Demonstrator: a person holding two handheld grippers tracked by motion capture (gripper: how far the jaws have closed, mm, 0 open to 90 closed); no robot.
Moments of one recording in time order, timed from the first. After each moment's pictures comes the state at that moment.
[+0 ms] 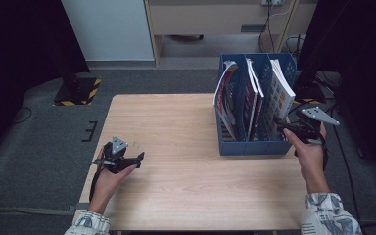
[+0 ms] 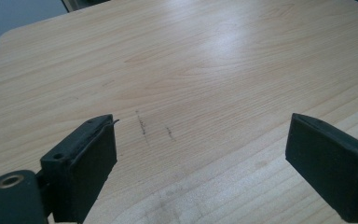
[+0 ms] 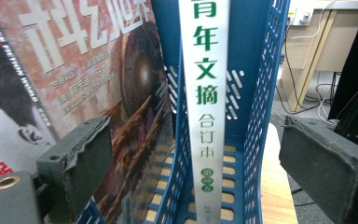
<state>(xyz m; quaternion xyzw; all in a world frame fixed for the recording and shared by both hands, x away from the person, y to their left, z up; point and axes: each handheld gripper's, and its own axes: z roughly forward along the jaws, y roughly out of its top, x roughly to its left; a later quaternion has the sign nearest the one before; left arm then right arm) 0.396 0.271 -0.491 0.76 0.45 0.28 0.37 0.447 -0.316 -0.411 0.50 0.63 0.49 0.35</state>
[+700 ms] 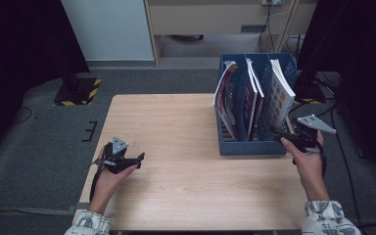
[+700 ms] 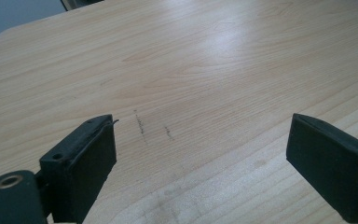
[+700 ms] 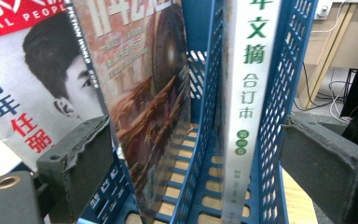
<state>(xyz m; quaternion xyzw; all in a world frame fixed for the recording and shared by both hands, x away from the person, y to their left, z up) 0.396 0.270 -0.492 0.76 0.45 0.28 0.37 0.425 -0.304 -0.419 0.48 0.65 0.48 0.34</state>
